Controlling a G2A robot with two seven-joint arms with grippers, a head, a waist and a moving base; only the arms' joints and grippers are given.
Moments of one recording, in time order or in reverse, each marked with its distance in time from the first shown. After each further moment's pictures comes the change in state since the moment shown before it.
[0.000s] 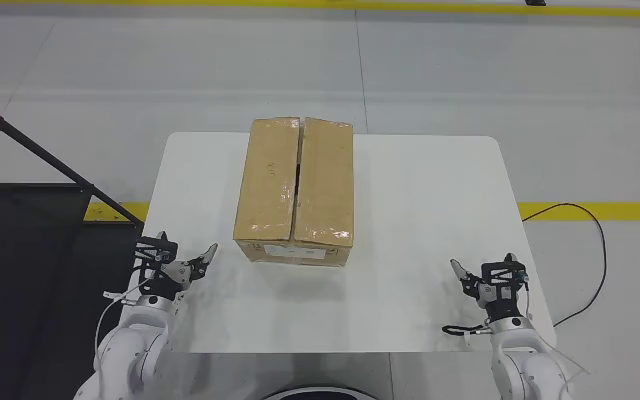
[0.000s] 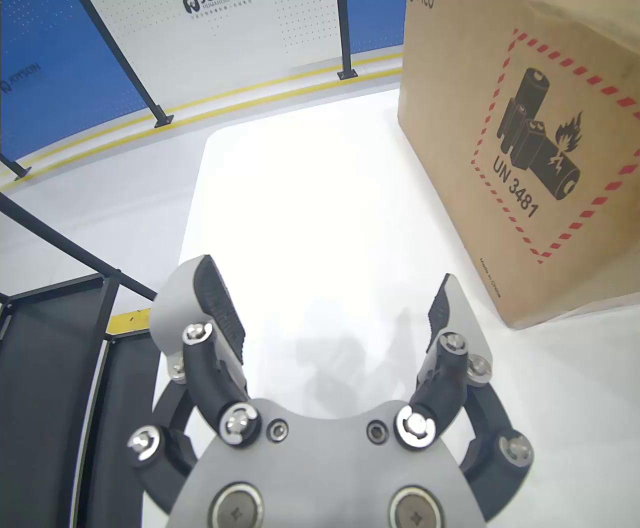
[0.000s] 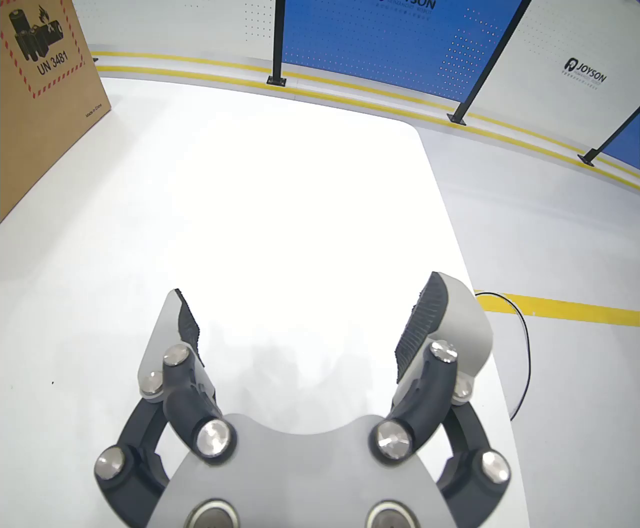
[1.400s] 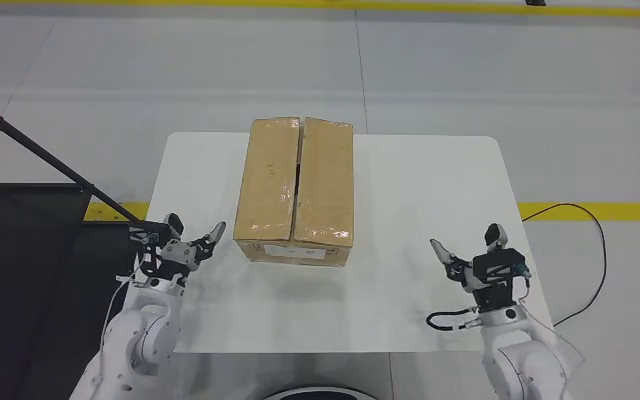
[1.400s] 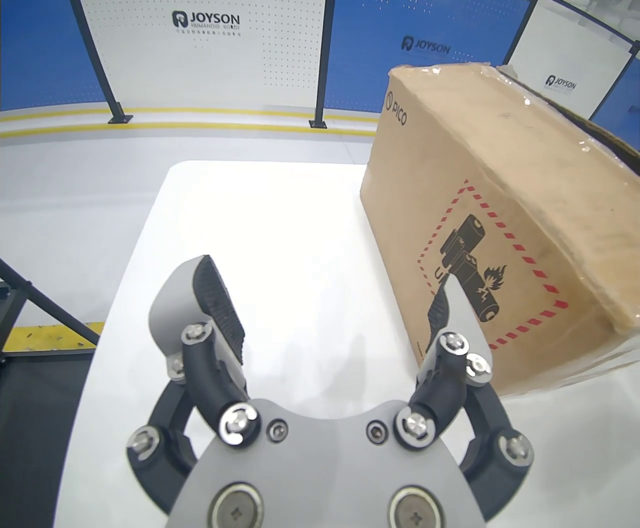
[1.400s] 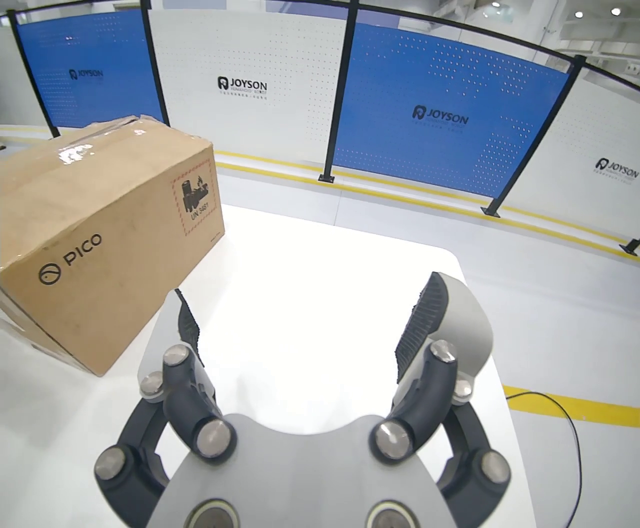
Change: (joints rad) left arm -0.121 -0.024 0.039 0.057 -0.234 -0.074 0.071; right arm 0.011 -0.009 -0.049 -0.214 -0.042 -0.094 -0.092
